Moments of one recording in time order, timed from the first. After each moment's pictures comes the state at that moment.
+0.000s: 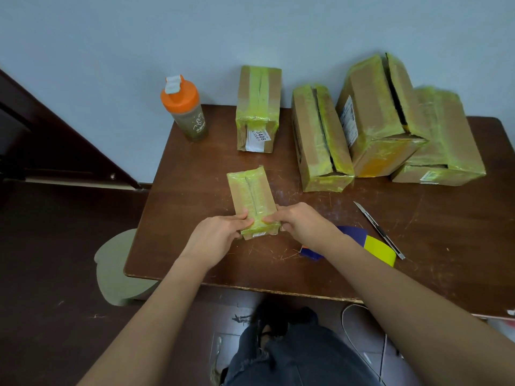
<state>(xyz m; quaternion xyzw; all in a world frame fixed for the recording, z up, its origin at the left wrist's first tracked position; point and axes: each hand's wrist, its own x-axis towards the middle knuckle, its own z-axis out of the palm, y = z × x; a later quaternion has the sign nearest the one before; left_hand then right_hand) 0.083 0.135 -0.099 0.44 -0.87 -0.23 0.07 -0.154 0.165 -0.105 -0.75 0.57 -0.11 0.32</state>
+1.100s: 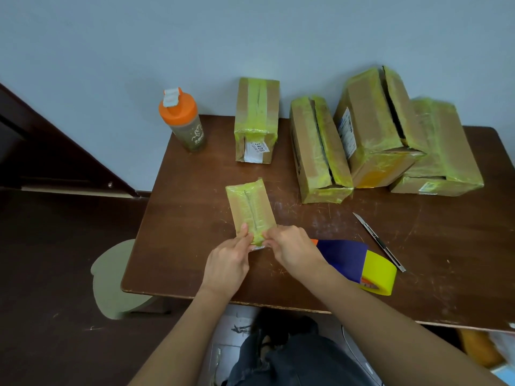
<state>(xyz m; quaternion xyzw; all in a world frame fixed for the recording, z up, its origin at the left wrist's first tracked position) 0.054 0.165 -0.125 0.46 -0.85 -0.12 0.21 -0.116 0.175 -0.099 -0.70 0.65 -0.08 0.27</state>
